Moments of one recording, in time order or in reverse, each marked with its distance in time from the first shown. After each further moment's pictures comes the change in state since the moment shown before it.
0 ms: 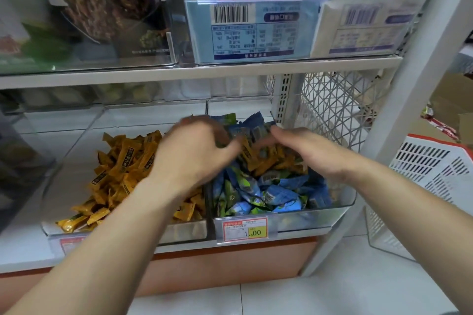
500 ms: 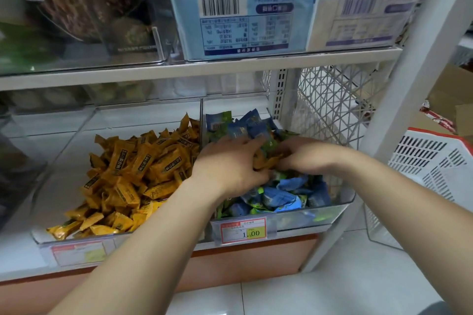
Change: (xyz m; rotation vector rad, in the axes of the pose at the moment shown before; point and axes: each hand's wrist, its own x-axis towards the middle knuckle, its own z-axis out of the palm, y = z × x) left_hand 0.012 0.029 0.056 0.147 -0.366 0.158; right_hand 0.022 0.020 -0.004 -0.515 -0.098 0.280
